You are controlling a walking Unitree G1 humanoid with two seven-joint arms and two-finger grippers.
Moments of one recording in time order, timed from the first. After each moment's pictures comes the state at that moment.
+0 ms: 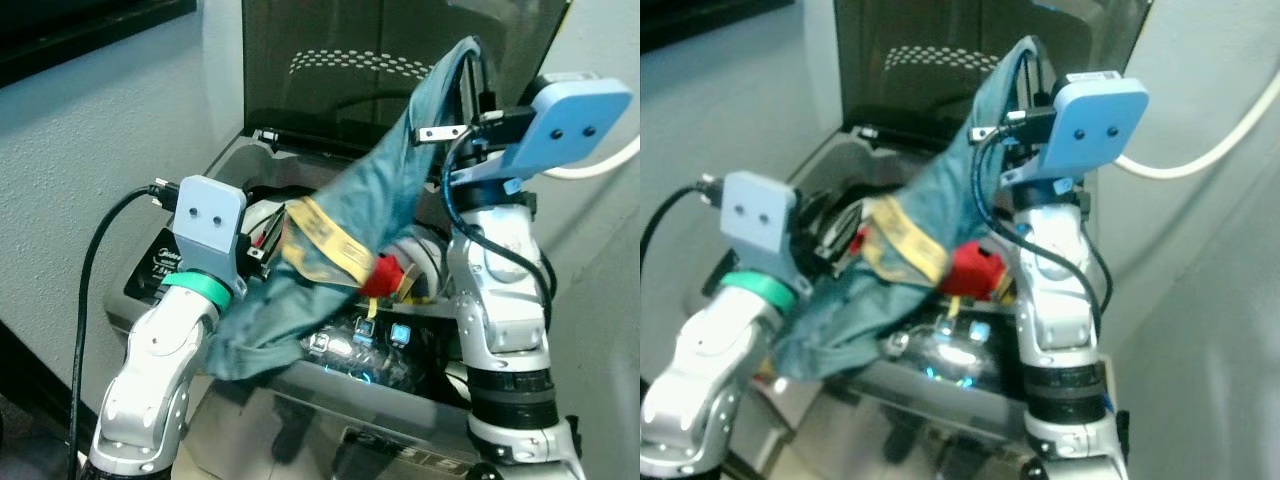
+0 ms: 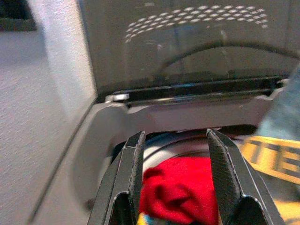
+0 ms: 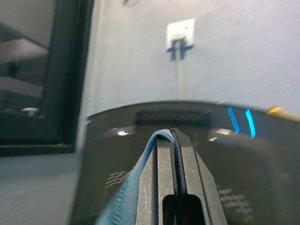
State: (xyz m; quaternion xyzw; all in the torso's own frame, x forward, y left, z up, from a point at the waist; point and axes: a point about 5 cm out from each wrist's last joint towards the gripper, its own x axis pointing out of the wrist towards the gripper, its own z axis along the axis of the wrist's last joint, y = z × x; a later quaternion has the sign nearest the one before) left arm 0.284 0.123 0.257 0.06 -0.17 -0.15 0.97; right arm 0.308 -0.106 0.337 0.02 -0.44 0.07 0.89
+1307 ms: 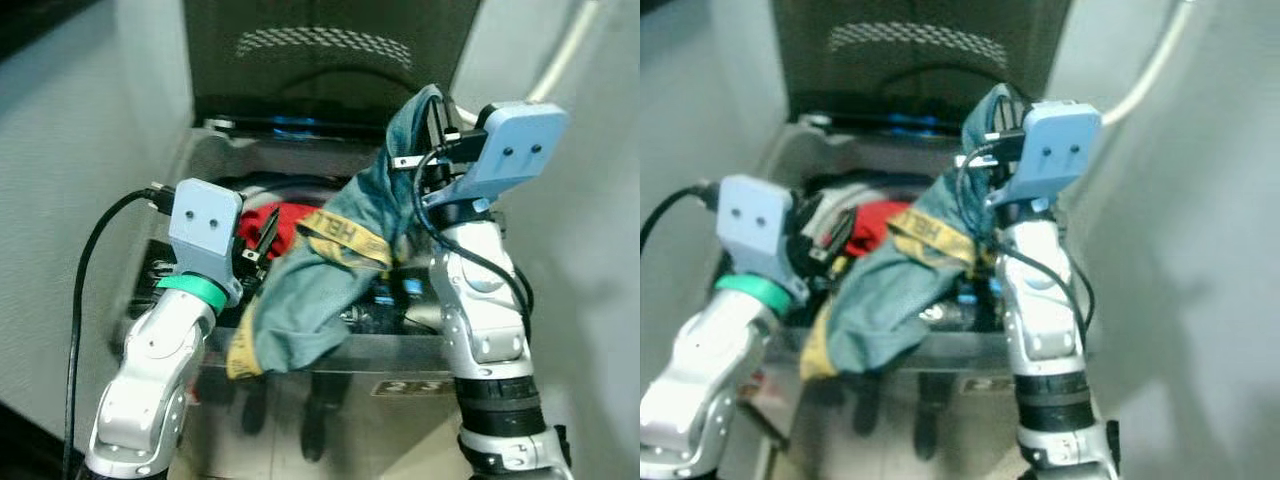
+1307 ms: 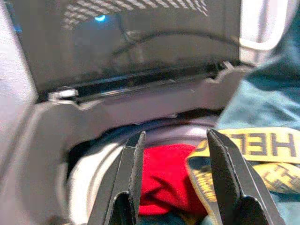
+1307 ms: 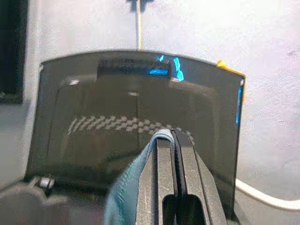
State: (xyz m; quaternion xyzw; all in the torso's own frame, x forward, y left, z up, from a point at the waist) left arm 0.284 0.127 0.254 0.06 -0.17 -0.14 0.97; right arm 0.319 -0.099 0.318 0.01 -0.39 0.08 0.92
